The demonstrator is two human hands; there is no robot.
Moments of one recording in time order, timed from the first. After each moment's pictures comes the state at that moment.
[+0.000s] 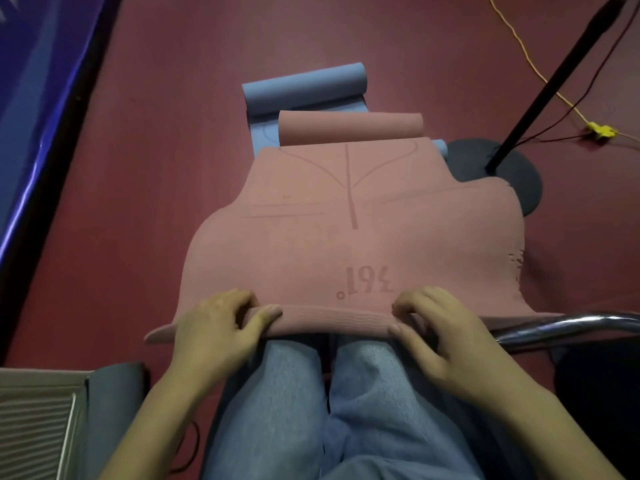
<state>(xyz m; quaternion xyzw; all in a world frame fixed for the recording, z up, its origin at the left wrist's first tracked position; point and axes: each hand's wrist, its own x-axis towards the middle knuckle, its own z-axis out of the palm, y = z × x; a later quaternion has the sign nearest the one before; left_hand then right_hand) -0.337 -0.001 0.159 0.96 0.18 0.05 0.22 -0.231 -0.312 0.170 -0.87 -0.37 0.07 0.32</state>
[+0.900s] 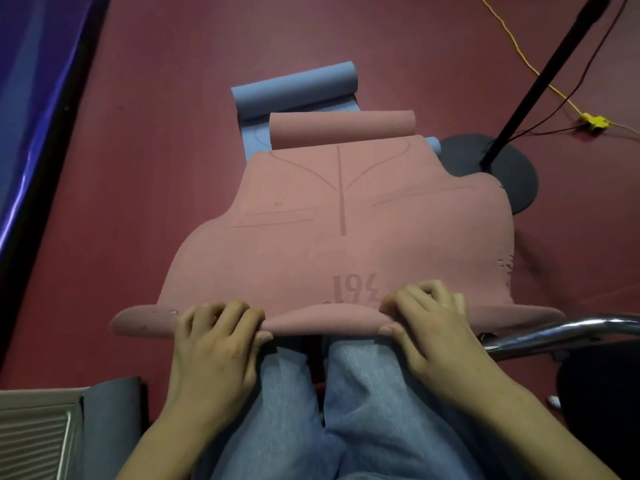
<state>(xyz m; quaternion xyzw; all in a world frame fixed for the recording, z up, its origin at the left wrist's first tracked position) -0.345 -0.019 0.159 0.99 0.04 0.13 0.01 -0.229 -0.298 0.165 -0.92 -0.31 0.05 0.22</state>
